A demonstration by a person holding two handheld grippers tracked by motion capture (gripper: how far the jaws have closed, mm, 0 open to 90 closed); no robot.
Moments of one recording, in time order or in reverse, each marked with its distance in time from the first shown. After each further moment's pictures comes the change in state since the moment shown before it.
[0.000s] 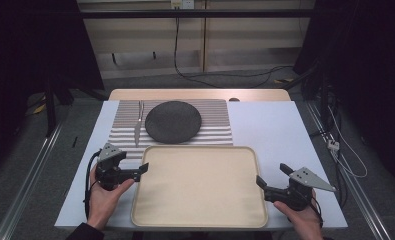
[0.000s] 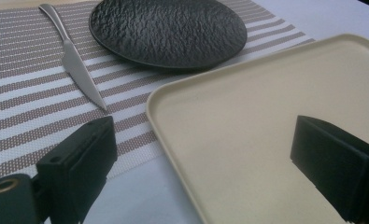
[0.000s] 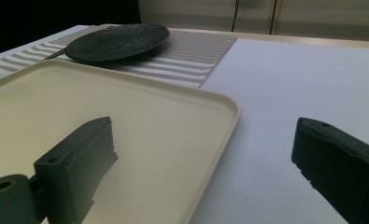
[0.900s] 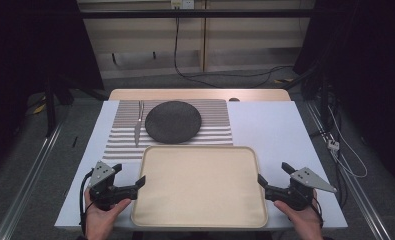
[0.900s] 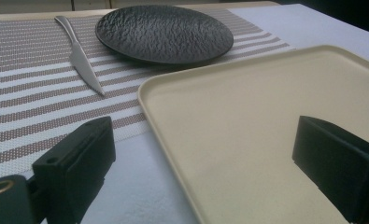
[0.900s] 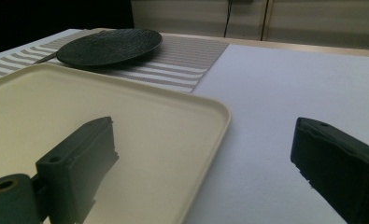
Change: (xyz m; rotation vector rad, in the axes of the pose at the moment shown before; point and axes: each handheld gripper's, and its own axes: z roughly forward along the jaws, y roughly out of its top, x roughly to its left) left arm -0.023 -0.037 -0.033 -0.122 0.024 -0.014; right arm 0.000 0.001 -0.001 -0.018 -0.031 -0.005
